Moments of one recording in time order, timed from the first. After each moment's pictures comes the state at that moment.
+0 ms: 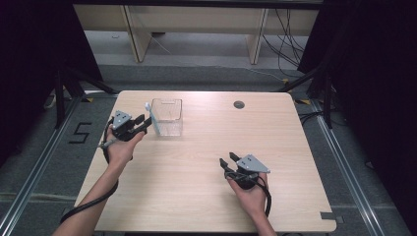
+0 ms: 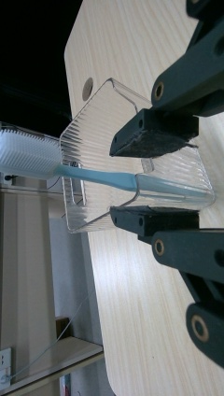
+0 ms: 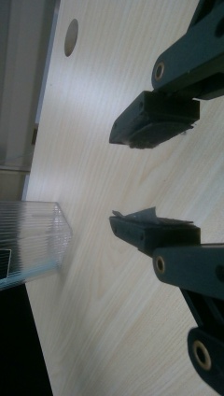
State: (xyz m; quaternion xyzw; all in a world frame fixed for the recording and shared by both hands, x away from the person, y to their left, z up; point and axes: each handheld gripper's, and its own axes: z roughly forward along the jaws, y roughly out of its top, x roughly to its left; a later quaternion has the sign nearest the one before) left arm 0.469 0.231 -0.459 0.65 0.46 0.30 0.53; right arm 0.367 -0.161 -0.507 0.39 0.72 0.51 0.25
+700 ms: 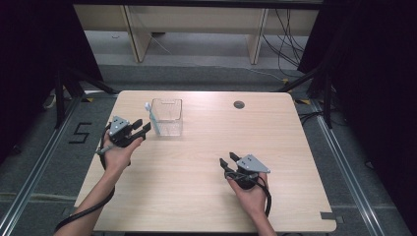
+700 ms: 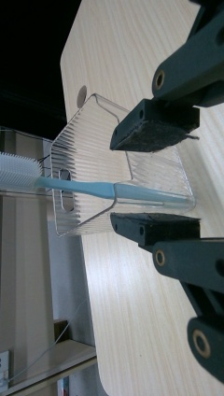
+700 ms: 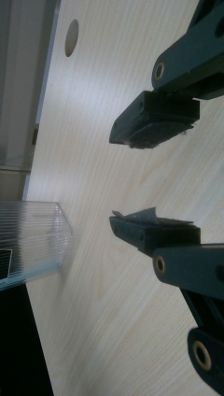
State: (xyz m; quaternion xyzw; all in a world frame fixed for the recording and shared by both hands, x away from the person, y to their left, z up) left arm 0.451 0.233 -0.464 0.64 0.46 0.28 0.54; right arm 0.367 -0.161 -0.506 0.39 0.72 0.51 0.26
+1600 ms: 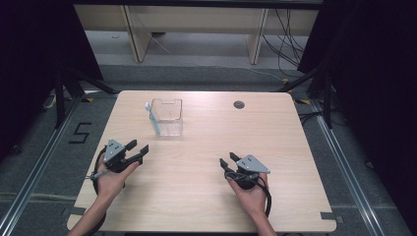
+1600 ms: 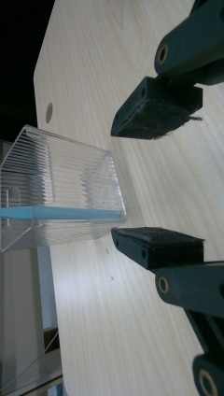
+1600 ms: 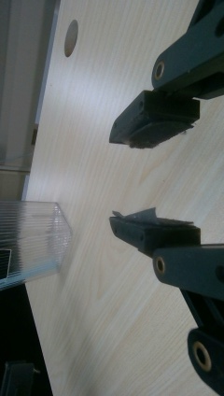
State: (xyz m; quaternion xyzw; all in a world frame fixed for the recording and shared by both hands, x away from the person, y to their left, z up) left arm 0.392 0.245 -0.503 0.66 0.45 0.29 0.53; right arm 0.366 -0.162 -0.506 0.39 0.72 0.50 0.26
